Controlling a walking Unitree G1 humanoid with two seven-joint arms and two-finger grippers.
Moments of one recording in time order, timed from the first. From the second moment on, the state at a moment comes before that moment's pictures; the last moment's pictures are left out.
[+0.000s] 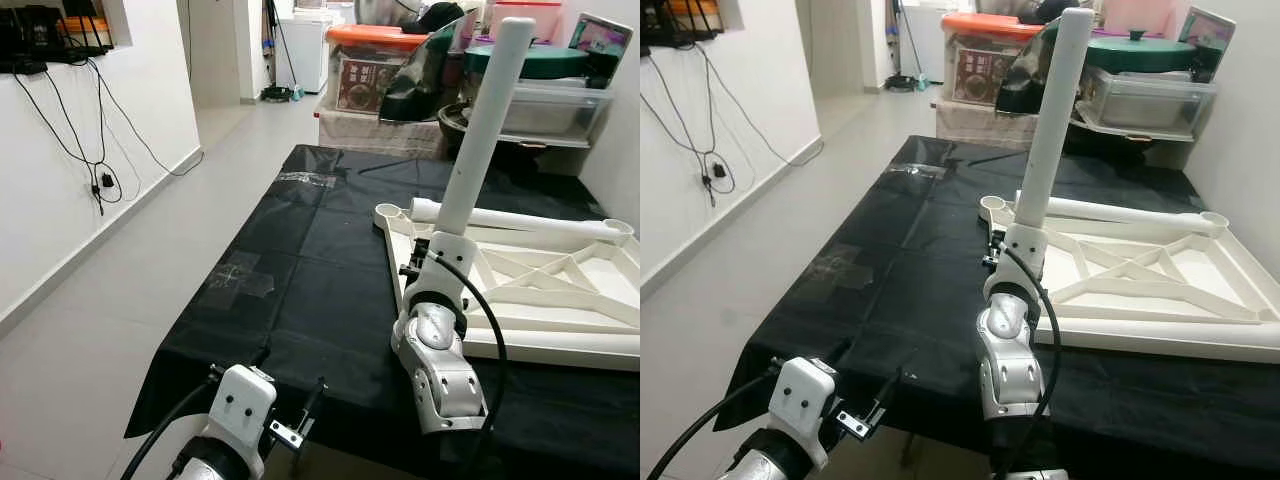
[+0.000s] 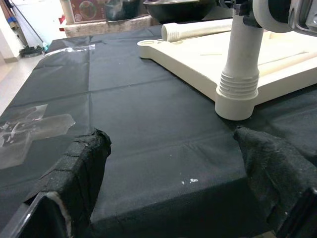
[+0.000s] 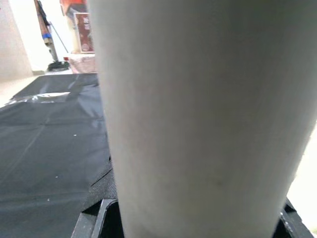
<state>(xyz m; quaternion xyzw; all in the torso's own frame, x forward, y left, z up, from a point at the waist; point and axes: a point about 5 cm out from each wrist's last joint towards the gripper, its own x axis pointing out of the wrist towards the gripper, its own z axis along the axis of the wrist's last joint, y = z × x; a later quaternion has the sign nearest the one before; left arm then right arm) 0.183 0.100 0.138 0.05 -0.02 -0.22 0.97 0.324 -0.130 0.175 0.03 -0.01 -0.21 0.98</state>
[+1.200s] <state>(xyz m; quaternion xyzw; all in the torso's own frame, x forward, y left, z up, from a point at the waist) 0.185 0.100 0.139 0.05 -0.03 -0.22 0.97 0.357 -0.174 0.171 0.05 -0.04 0.11 0.99</state>
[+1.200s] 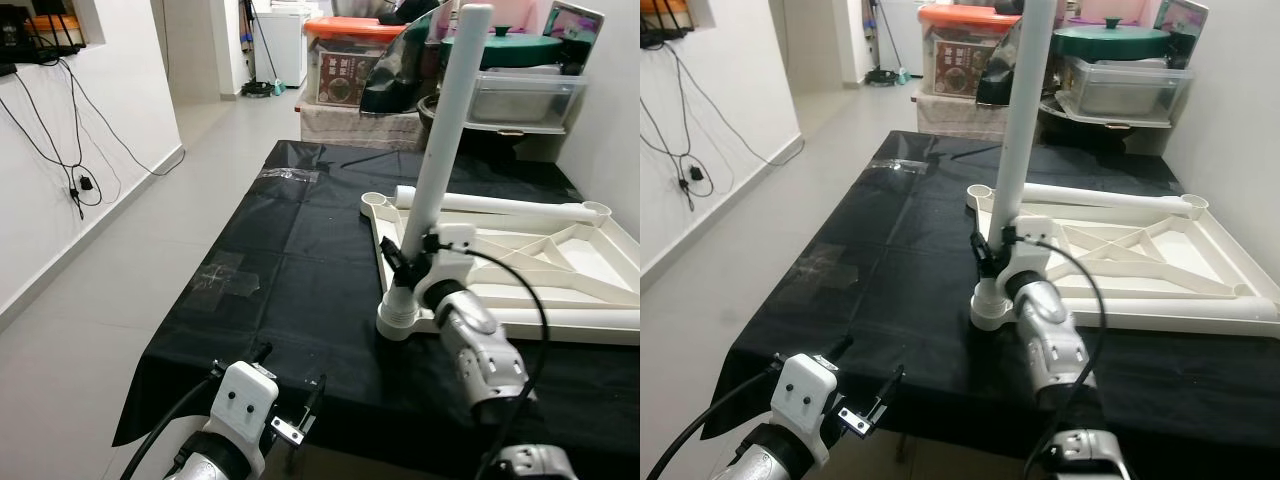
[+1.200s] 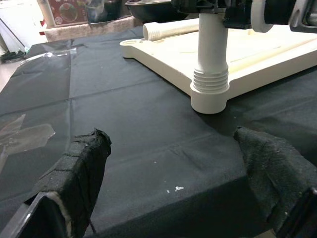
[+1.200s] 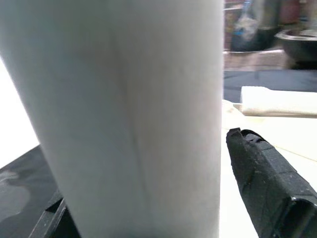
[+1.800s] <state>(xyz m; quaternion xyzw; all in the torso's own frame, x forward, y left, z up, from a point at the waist) 0.184 0.100 0.138 0.06 -0.03 -0.22 0.97 0.373 -0.179 0.197 0.08 0.02 0.42 0.91</state>
